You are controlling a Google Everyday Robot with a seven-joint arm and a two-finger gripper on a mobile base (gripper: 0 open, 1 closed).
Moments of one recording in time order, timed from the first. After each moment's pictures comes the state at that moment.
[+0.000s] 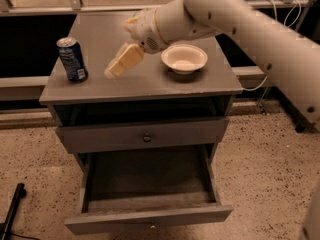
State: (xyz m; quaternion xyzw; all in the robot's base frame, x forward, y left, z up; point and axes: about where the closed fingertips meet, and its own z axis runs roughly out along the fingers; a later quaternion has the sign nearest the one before) arm 0.647 0.106 0.942 -0.60 0.61 0.24 0.45
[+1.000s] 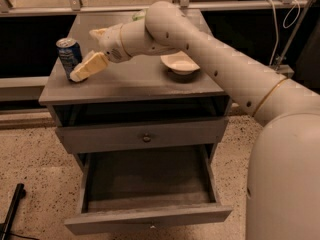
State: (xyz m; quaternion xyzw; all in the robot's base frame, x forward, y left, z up) arm 0.676 0.212 0.911 -0.58 0.57 0.32 0.48
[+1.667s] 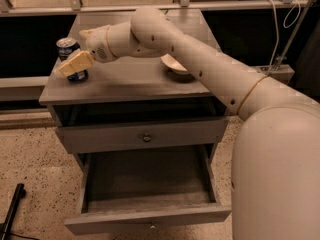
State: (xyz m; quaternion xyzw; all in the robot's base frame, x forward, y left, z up) arm 0.687 0.249 0.910 -0.55 0.59 0.35 0.48
